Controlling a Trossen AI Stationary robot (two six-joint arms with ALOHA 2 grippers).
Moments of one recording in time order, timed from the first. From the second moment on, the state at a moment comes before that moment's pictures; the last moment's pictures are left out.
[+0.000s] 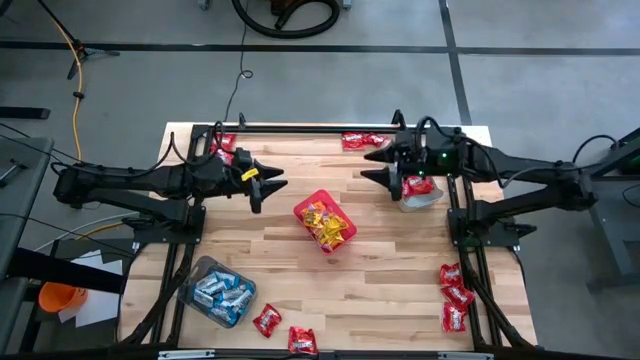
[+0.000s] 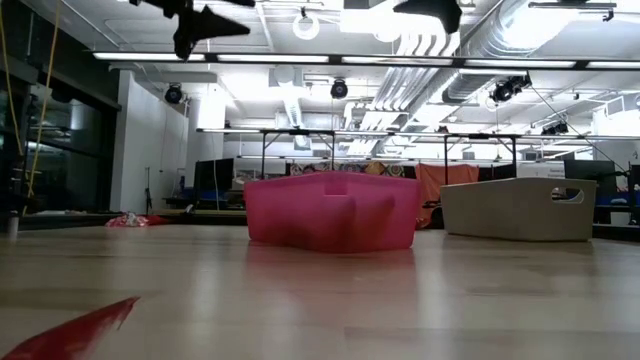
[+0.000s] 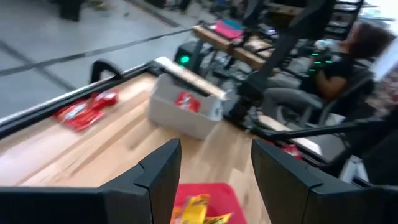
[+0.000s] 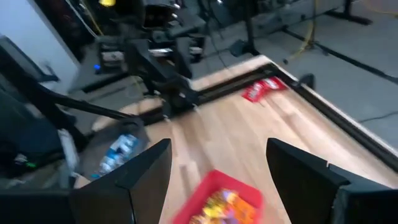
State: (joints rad) left arm 0.01 0.90 0.73 -0.03 -0.25 -0.45; right arm -0.16 1.05 1.07 -0.29 -0.04 0.28
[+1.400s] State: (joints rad) left arm 0.89 1.29 0.67 -0.60 -0.46 -0.71; right arm -0.17 1.07 1.07 -0.36 -0.03 0.52
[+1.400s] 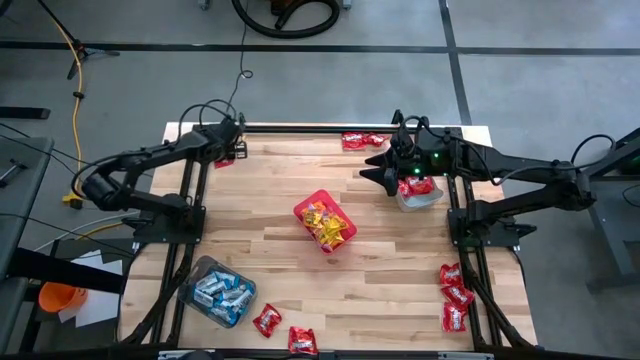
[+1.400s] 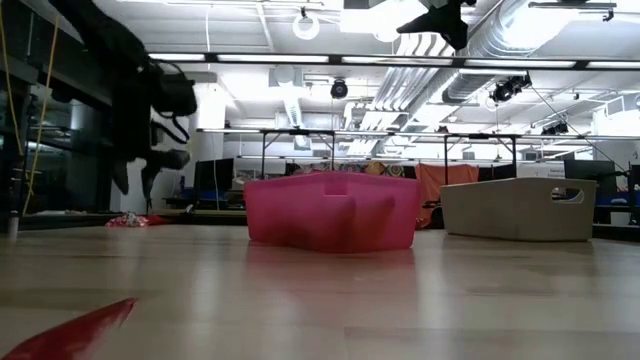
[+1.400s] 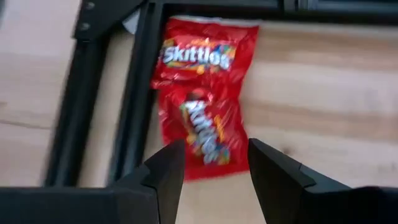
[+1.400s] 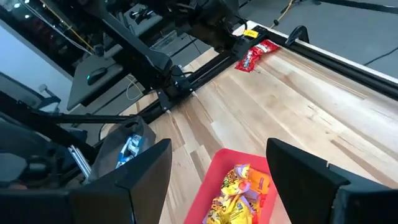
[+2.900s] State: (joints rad) left arm 0.77 1.39 0.56 -0.35 -0.32 -0.93; right arm -0.16 1.07 1.07 -0.37 0.01 0.53
